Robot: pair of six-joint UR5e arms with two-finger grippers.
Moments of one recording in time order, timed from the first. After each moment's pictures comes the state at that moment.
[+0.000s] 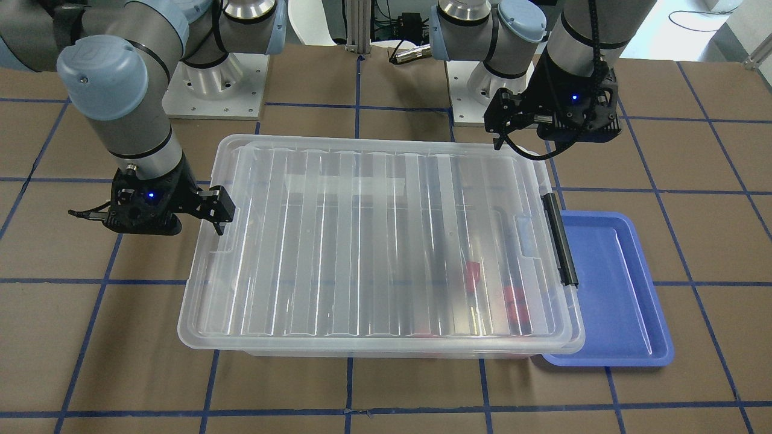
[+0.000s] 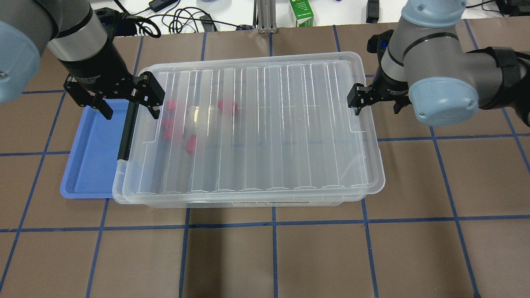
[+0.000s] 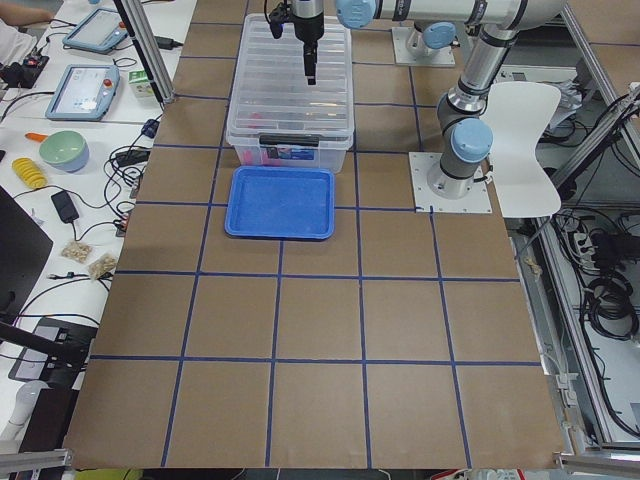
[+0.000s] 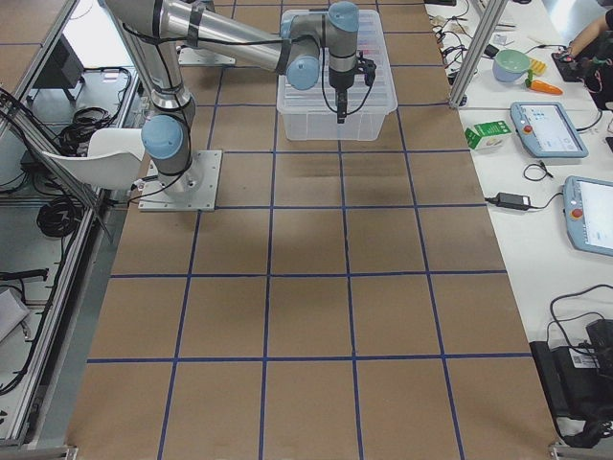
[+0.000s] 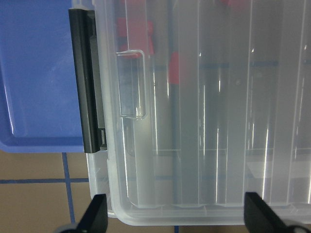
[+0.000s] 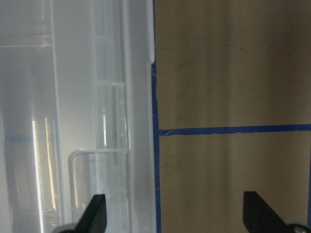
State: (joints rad) left arm -1.56 -1.55 -1.57 -1.66 1.60 0.04; right arm 1.54 -1.45 1.81 -2.00 -1.59 -0.01
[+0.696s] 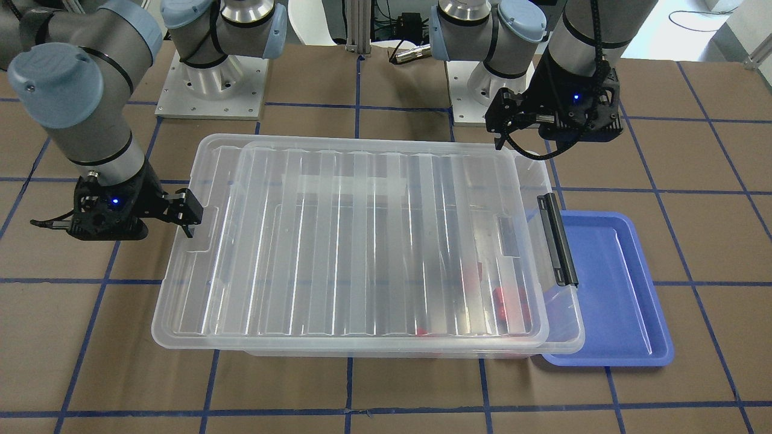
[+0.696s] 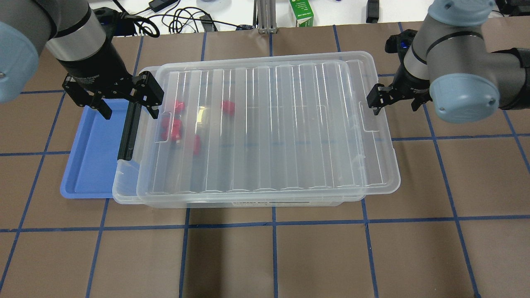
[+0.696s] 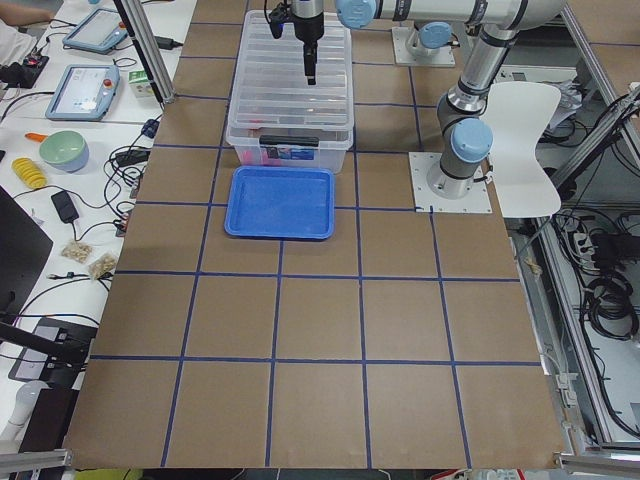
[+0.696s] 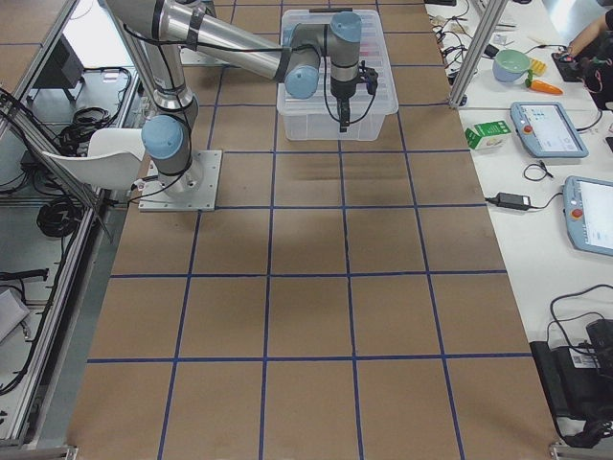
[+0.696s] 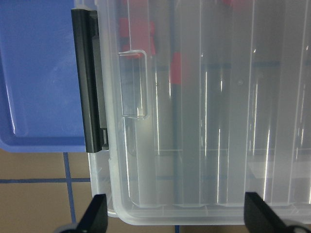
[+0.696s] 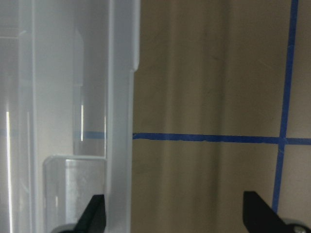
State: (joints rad) left arm -1.55 -1.55 -1.57 -1.66 1.60 0.04; right arm 1.44 -1.45 1.82 -2.01 -1.60 -0.19
